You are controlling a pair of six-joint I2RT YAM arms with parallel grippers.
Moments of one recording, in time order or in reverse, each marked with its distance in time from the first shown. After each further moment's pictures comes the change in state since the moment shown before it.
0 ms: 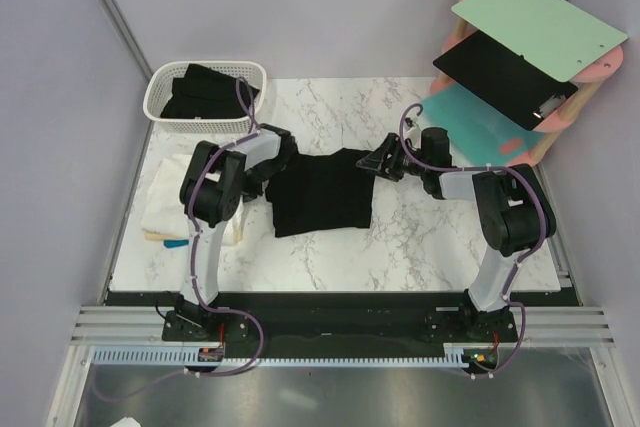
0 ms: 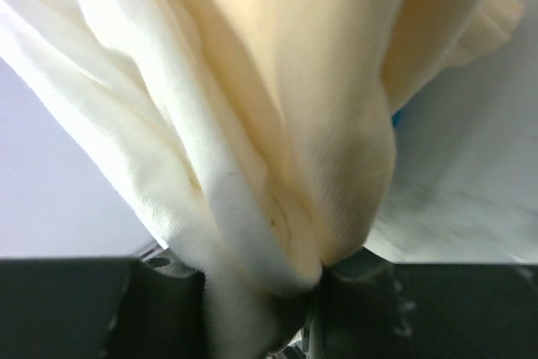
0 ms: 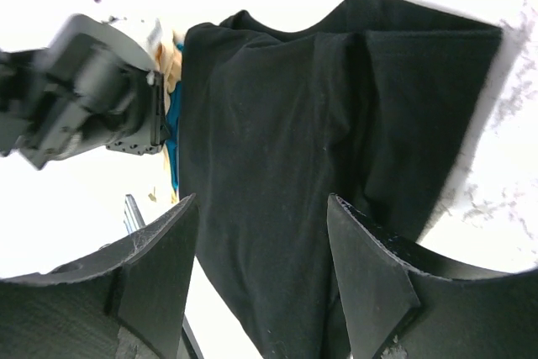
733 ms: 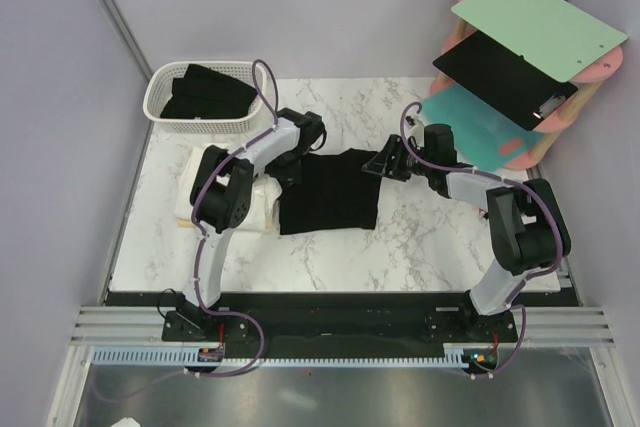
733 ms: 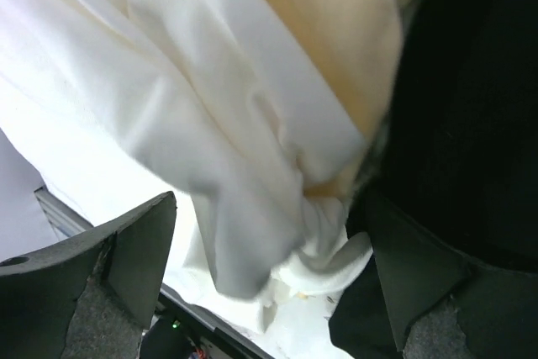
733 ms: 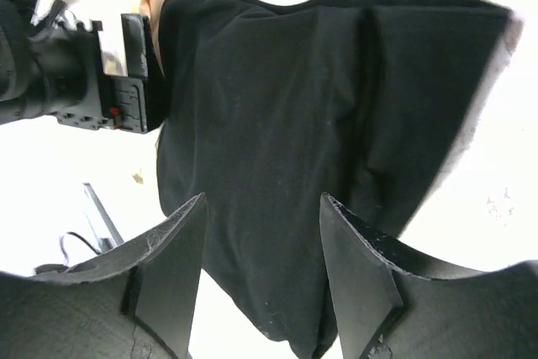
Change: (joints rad) left arm -0.129 0.017 0.270 0.008 0.198 -0.009; right arm -0.008 -0.123 -0.010 -0.220 0.048 -0.146
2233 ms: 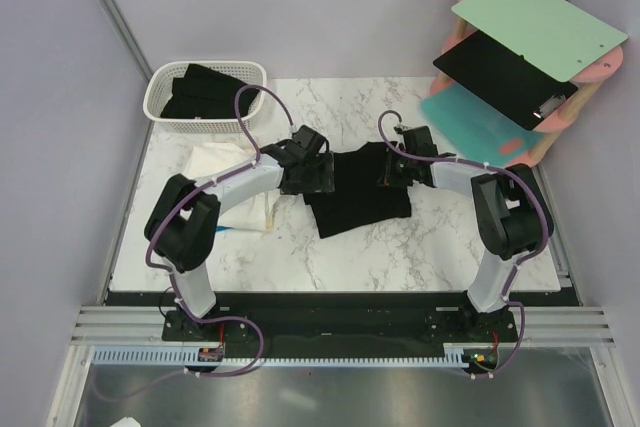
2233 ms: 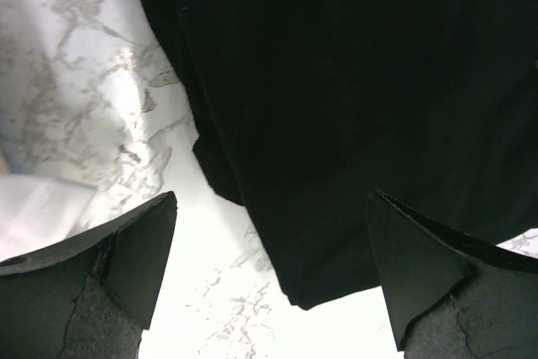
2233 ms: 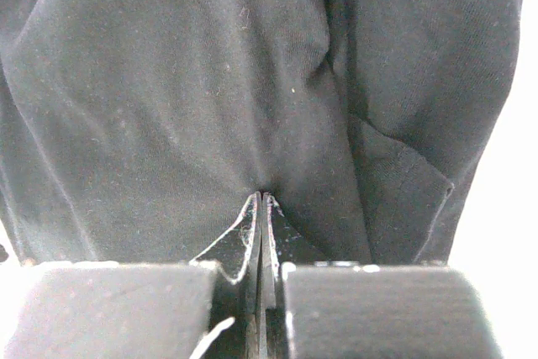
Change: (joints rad) left arm -0.121 -0.452 -0.558 0.764 0.470 0.053; right arm 0.084 0.114 0.169 -0.395 0.410 -0.206
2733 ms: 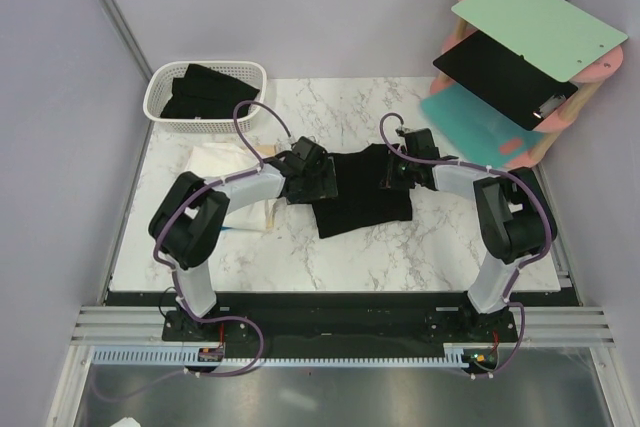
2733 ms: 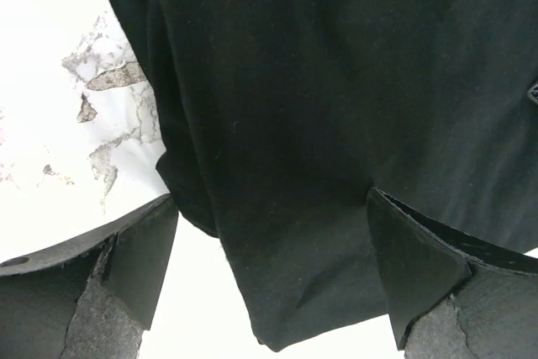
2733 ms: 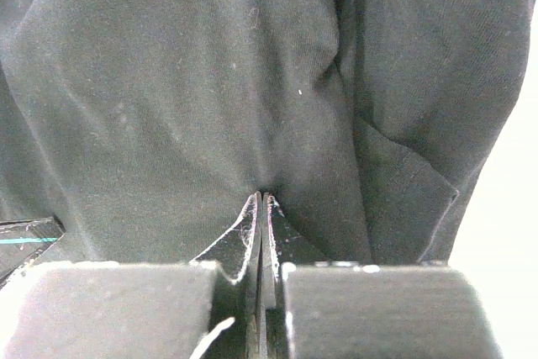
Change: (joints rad) left arm 0.000 0.036 -0.126 0.214 0.077 -0.113; right arm -0.001 -0.033 -0.041 0.014 0.011 0.000
